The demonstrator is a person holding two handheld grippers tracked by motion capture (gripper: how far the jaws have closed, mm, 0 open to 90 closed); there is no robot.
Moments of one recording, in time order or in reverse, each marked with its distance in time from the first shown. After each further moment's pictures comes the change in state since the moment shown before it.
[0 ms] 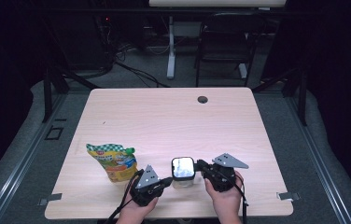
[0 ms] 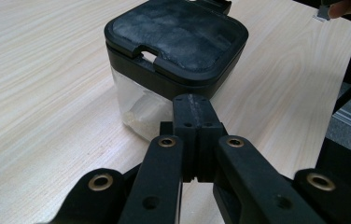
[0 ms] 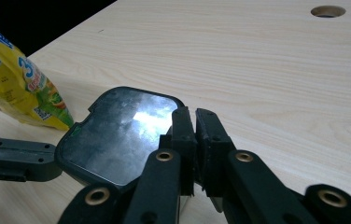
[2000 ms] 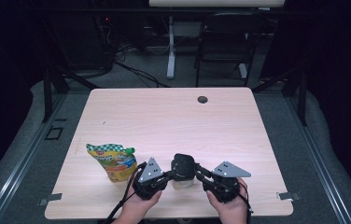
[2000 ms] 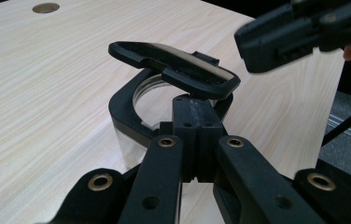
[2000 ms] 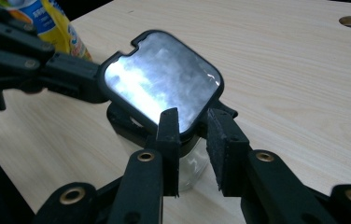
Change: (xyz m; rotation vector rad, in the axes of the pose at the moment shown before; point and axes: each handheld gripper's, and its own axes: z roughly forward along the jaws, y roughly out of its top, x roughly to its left) left arm -0.002 0.031 -0.004 -0.053 -0.004 0.035; right arm 0.013 -0.005 -0.027 0.040 0.065 -0.135
